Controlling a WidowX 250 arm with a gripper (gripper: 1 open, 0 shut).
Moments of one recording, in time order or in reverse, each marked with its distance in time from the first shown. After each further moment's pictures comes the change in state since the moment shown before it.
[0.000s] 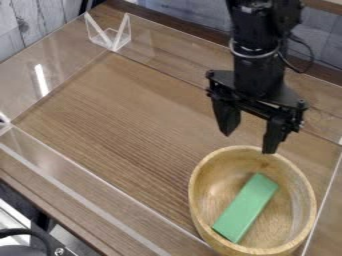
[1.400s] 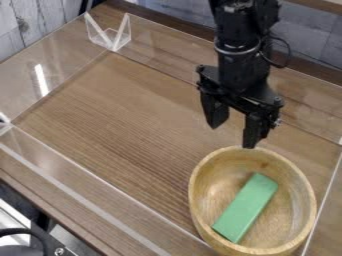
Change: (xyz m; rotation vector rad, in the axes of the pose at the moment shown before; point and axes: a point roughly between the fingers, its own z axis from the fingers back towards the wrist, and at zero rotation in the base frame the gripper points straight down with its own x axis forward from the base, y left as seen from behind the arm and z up) arm 0.003 0.024 -0.005 0.003 0.032 -0.108
